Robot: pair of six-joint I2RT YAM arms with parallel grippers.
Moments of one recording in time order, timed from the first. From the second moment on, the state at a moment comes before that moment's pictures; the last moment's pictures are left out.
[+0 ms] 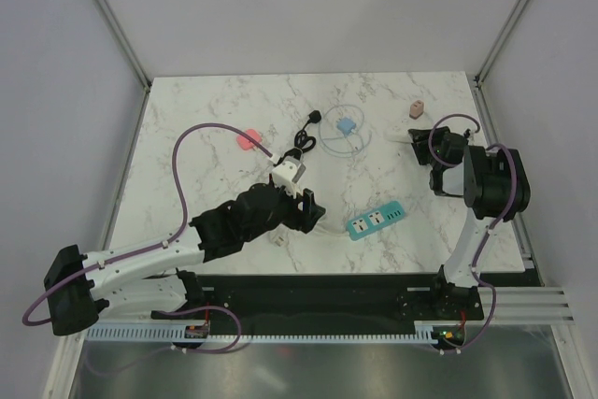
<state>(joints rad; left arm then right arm) -1.06 1.04 0.72 -0.04 -0.23 -0.40 -0.14 2.00 0.76 0.88 -0.12 1.16</state>
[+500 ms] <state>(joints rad) -1.06 1.16 0.88 -0.05 -0.14 -0.39 -0.14 1.99 0.75 0.90 -0.17 1.15</state>
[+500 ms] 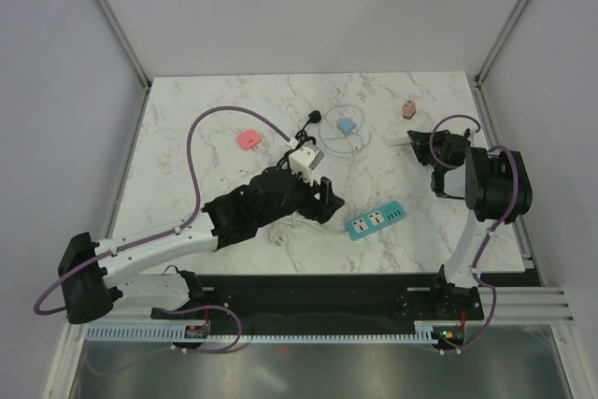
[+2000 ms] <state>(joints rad) -0.88 2.41 2.05 -0.15 -0.09 -0.48 -0.17 1.50 0.34 0.64 -0.48 0.87</state>
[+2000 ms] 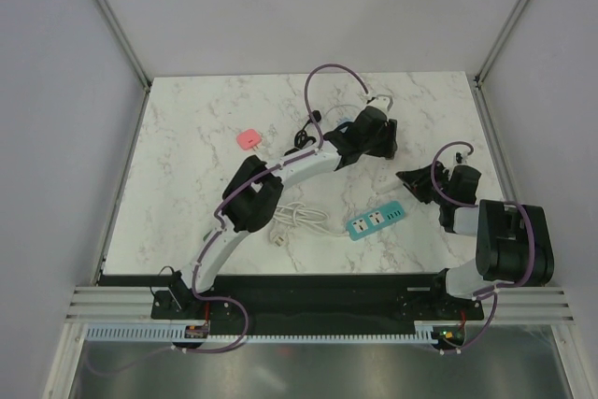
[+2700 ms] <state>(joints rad) -0.86 2.44 2.05 -0.14 0.02 -0.53 -0.18 1.55 0.37 0.63 -0.51 0.88</state>
